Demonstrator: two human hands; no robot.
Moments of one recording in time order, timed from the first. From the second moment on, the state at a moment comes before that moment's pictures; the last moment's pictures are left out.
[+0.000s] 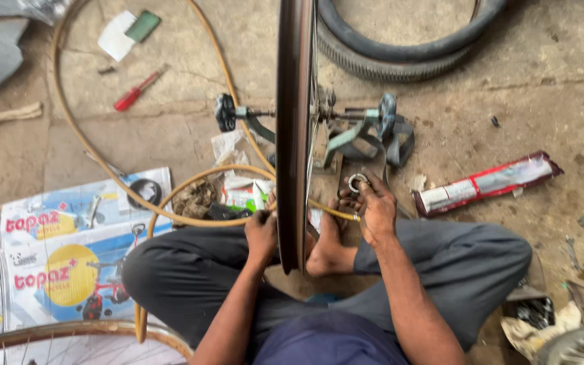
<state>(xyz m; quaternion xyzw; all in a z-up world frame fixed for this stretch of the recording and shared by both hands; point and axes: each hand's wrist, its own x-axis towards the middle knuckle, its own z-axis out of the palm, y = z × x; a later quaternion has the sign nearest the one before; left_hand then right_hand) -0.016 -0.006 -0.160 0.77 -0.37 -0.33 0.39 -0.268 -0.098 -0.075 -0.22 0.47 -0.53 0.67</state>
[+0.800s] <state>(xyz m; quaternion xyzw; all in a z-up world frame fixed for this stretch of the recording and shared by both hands) 0.010 -0.156 -0.254 0.70 -0.53 -0.29 0.37 -0.247 -0.073 -0.194 -0.41 0.62 -0.34 0.58</state>
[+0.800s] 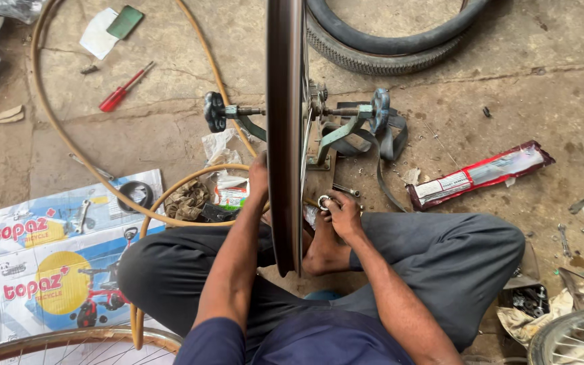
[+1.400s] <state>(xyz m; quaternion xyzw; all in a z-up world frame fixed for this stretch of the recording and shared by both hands) 0.019 -0.053 -0.056 0.72 -0.43 -0.26 0.48 -0.256 -0.181 -0.223 -0.64 0.68 -0.23 0.27</state>
